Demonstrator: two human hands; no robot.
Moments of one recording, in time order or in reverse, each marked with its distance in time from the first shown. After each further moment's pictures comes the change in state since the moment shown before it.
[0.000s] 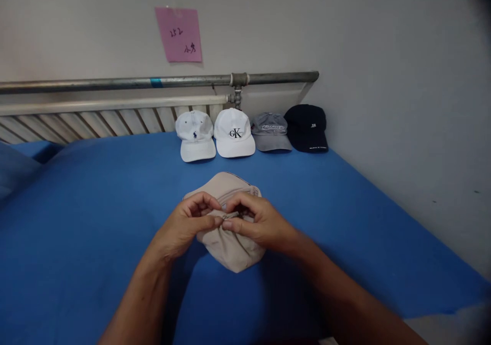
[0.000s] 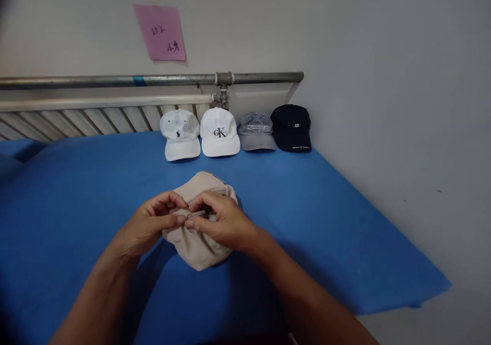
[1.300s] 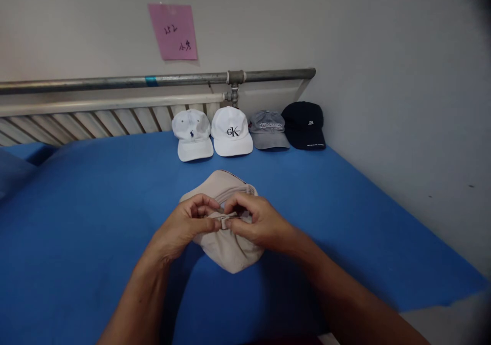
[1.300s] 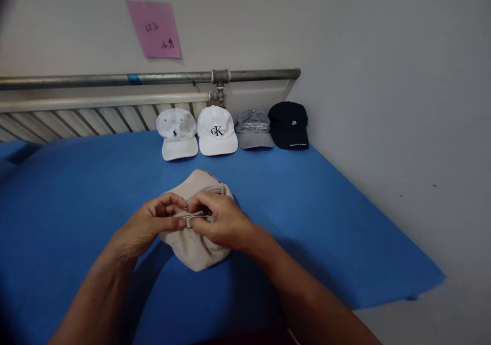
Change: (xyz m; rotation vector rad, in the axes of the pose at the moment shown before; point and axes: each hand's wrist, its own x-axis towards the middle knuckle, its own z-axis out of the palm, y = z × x) left_hand 0.001 0.001 0.000 0.072 -0.010 -0.139; right_hand 0.000 -0.005 -0.001 -0.158 -0.013 0.022
